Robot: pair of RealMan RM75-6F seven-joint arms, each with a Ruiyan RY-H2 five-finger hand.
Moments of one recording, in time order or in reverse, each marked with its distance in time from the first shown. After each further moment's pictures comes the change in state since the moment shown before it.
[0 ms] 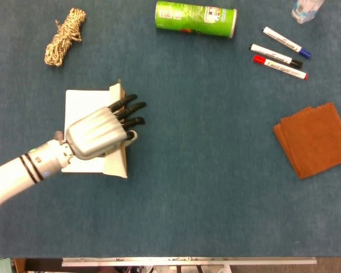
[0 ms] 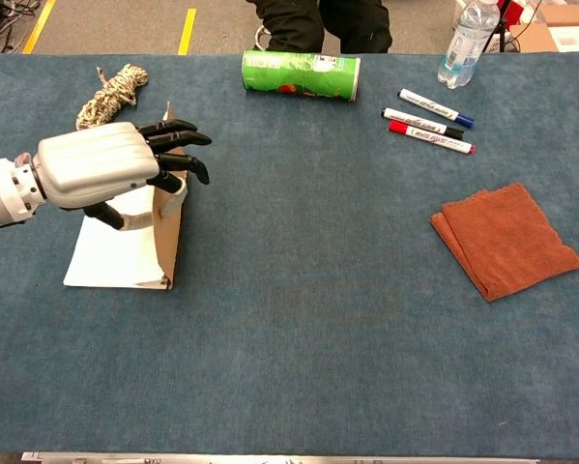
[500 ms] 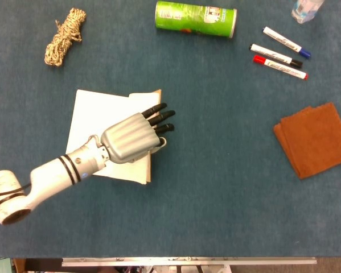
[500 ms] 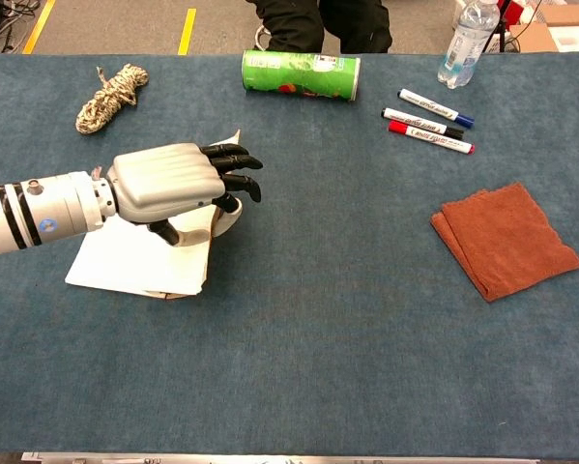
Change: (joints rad) left arm -0.073 -0.072 -0.089 -0.156 -0.187 -0.256 0.212; right arm -0.013 -0.022 0.003 0.067 0.016 0.002 0.066
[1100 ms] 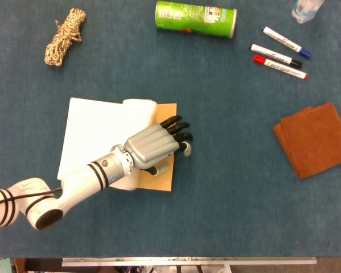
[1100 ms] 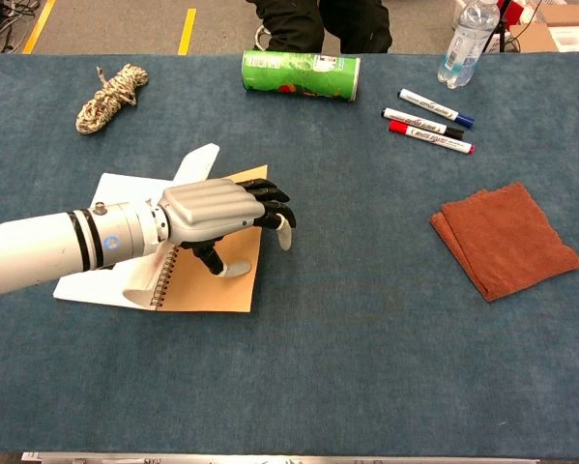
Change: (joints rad) left arm -0.023 -0.141 -0.059 -0.013 -0.247 -0.153 -0.037; right arm -0.013 -0.009 0.007 0.040 0.017 0.001 0.048
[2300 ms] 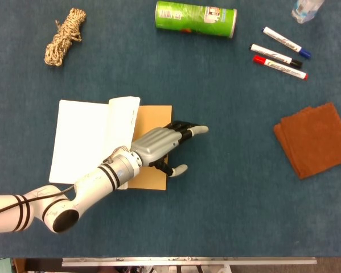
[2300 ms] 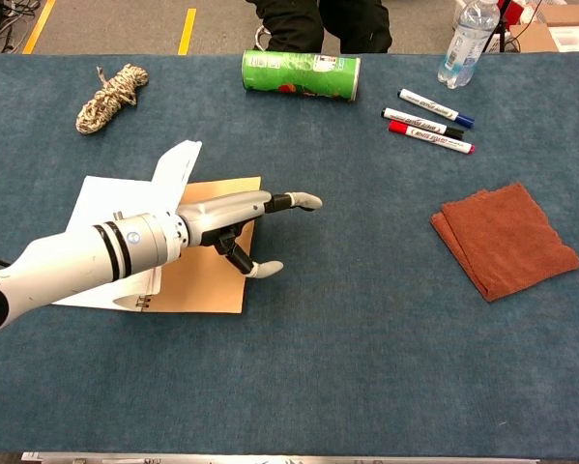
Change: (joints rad) left arm 0.047 -0.096 -0.063 0.028 -0.131 -0.024 -0.372; right arm -0.021 -0.004 0.005 0.030 -0.001 0.020 0.044
